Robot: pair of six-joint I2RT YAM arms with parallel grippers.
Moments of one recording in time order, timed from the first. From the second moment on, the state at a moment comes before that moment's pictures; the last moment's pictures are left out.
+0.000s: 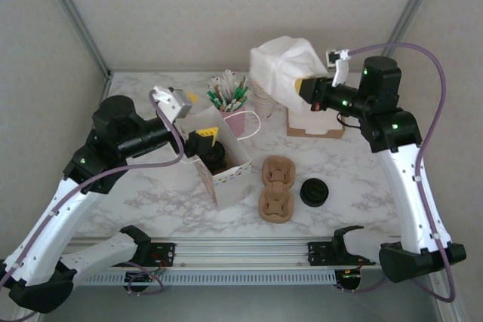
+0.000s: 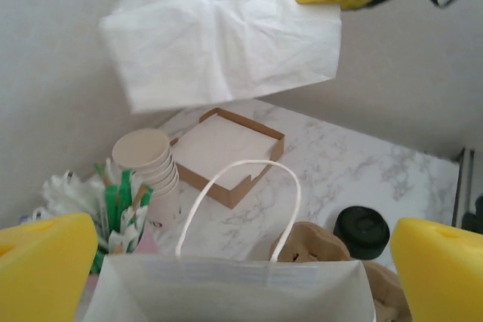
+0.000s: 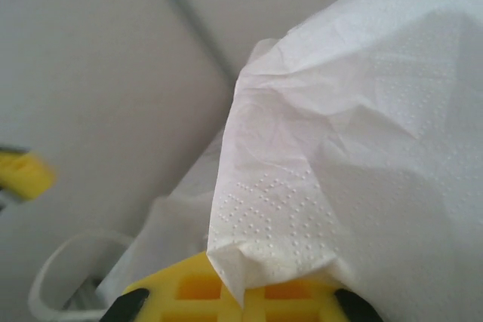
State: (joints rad) left arm -0.61 0.95 1.28 -0.51 0.41 0.15; right arm 0.28 1.18 1.57 -0.71 -0.64 0.30
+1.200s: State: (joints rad) left arm -0.88 1.02 1.37 -0.57 0.21 0.72; right arm 0.72 1.17 1.71 -1.00 -0.71 0.04
